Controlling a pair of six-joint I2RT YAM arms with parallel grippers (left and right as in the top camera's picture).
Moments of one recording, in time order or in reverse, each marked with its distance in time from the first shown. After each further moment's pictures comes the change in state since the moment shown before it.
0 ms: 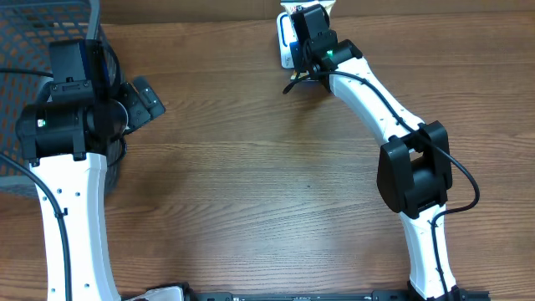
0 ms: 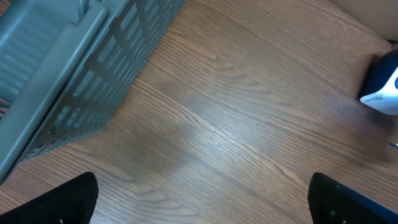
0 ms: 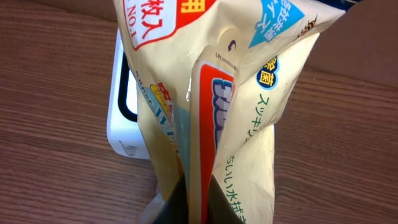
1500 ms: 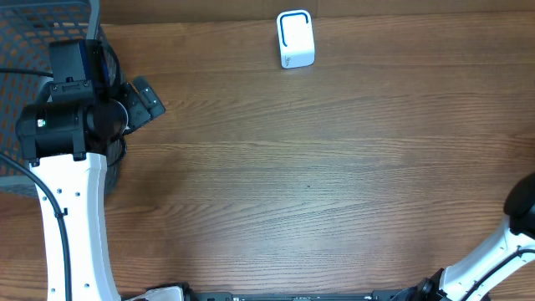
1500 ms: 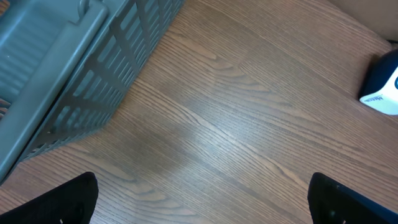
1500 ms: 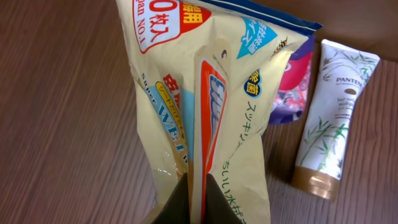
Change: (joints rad) left arm 0.000 0.000 0.000 0.000 0.000 0.000; right arm -0.987 -0.229 -0.011 -0.495 0.114 0.554
